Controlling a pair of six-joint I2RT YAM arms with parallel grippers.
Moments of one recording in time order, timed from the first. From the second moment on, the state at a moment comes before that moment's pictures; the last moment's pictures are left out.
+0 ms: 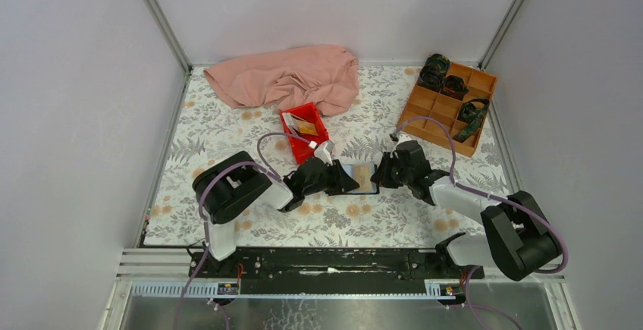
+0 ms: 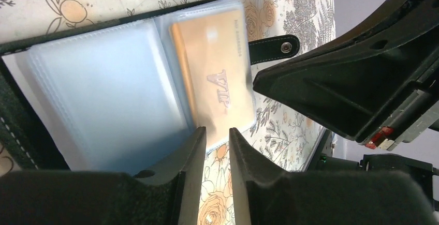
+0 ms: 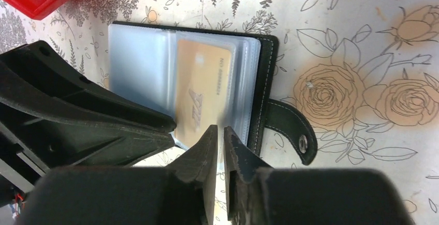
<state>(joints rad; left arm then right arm) -0.83 1.86 0.60 0.85 0.18 -0.99 0.47 1.31 0.48 0.06 -0.17 0.55</state>
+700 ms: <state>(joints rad) -0.83 1.89 0.60 0.87 0.20 -1.00 0.45 1.32 0.46 0.07 -0.22 0.56</state>
